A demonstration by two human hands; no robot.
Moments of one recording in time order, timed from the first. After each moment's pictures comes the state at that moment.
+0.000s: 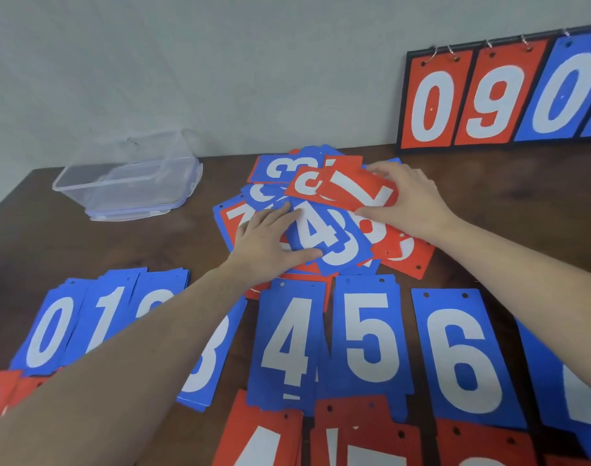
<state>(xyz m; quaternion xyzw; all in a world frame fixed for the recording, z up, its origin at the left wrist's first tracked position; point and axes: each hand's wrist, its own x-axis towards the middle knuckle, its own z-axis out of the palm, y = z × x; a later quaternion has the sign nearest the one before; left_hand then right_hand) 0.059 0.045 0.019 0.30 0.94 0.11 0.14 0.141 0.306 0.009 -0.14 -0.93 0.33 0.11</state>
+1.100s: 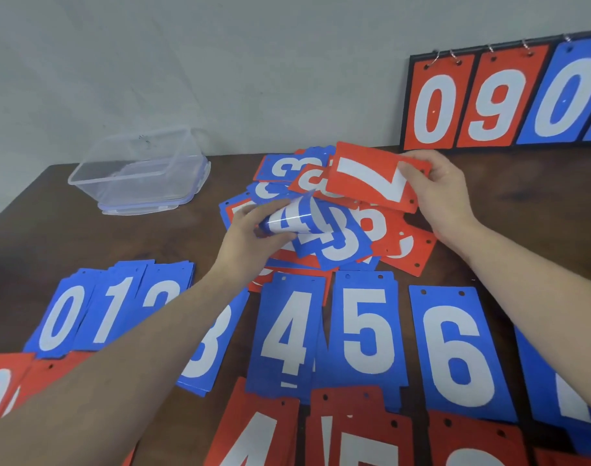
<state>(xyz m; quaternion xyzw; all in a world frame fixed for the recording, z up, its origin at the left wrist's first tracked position) 0.087 0.022 0.042 0.22 0.86 0.44 0.10 0.156 0.312 0.015 -0.19 -0.74 0.59 0.26</state>
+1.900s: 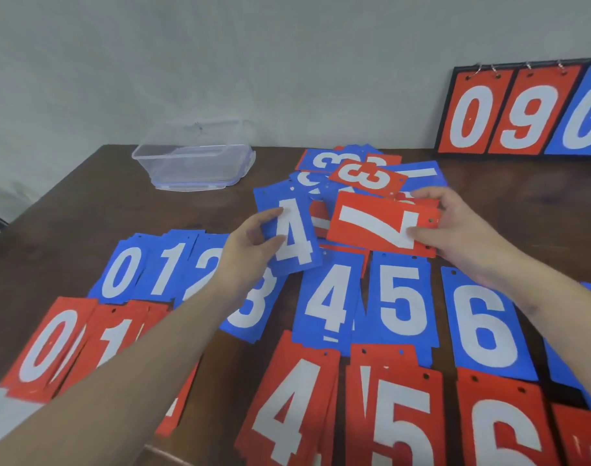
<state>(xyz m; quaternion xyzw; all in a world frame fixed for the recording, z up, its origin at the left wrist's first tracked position) 0.140 -0.059 0.056 0.07 0.78 0.61 0.13 0.232 0.233 0.052 -0.16 -0.71 0.69 0.01</state>
